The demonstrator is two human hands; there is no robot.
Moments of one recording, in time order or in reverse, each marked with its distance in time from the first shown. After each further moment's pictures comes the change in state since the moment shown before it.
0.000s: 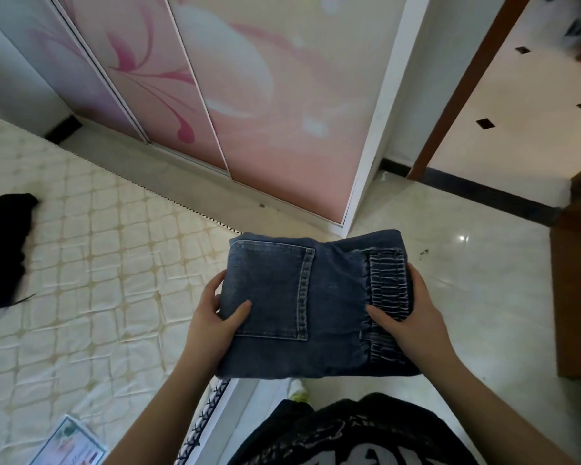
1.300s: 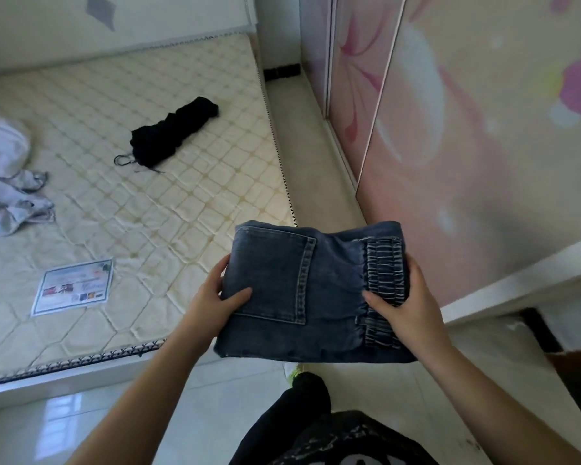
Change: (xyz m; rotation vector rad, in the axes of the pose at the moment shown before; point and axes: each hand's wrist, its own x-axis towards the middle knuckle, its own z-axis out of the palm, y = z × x) left_hand 0.089 0.091 0.102 -0.451 0.615 -0.303; right_hand 0.368 -0.088 0.016 -0.090 -0.736 -0.556
